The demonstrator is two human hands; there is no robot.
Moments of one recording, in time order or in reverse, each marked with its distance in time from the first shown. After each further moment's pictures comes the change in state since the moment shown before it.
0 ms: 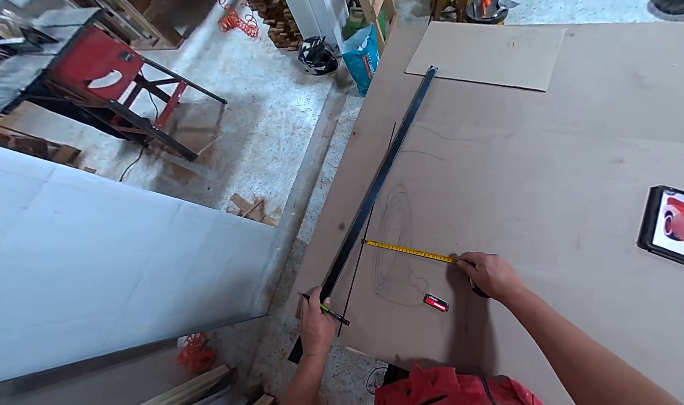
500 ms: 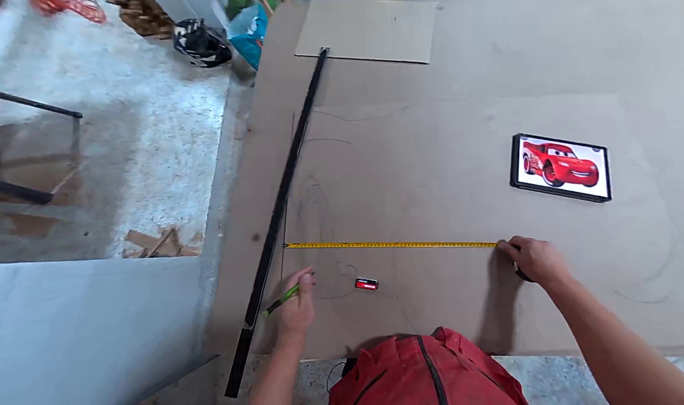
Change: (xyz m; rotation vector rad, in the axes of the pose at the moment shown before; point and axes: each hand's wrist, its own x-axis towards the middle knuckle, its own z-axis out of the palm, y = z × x) left_hand -0.004 0.145 0.000 -0.580 -0.249 0.272; right_hand -0.173 0.205 -0.038 -0.040 0.195 0.562
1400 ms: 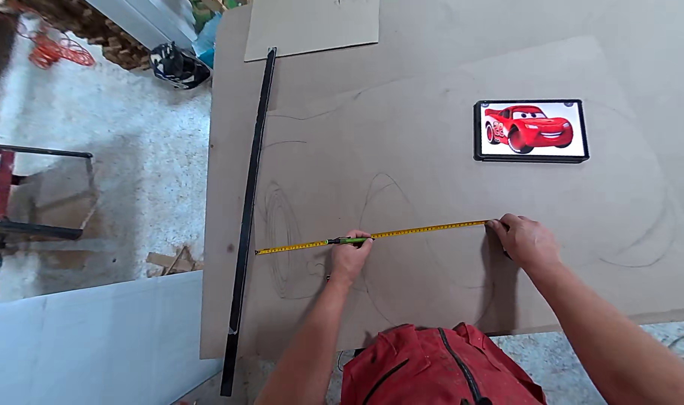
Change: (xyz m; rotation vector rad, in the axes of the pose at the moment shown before) left_hand 0.030 0.101 0.175 0.032 -0.351 -0.061; right_hand -0.007 0.051 0.017 0.048 0.149 0.088
